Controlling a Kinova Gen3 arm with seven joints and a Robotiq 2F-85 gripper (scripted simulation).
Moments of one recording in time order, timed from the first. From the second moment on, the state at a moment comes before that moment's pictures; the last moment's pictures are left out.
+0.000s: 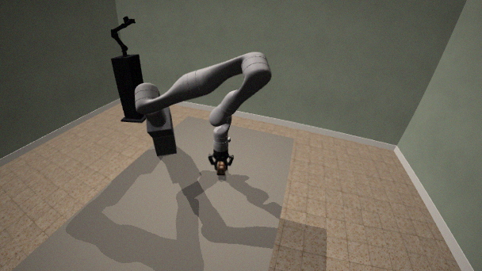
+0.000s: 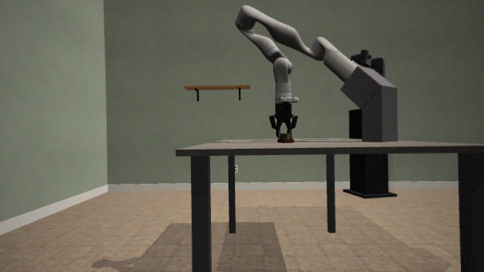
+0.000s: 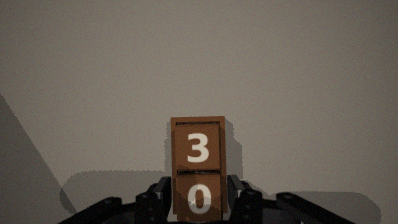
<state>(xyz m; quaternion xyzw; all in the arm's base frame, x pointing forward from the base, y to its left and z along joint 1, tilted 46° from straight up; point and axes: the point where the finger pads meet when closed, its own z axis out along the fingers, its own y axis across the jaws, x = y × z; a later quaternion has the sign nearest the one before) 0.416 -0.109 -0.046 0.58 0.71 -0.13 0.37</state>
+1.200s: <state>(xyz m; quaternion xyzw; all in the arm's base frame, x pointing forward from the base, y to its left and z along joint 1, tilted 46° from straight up) 0.416 -0.109 -0.046 0.58 0.71 -0.13 0.37</state>
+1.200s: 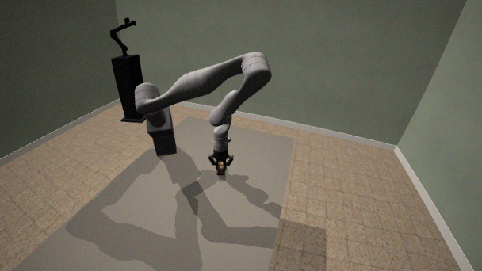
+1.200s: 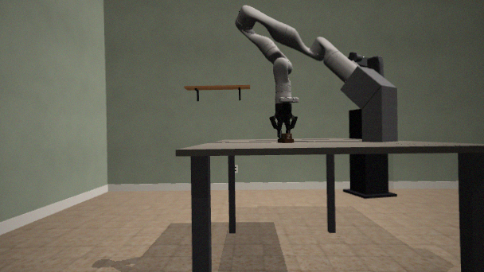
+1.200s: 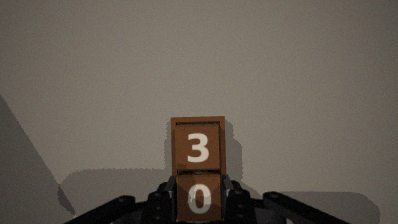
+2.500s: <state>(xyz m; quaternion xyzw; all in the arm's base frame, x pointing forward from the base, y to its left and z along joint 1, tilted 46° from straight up) 0.395 -0.092 -0.021 0.59 0.71 -0.14 0.36</state>
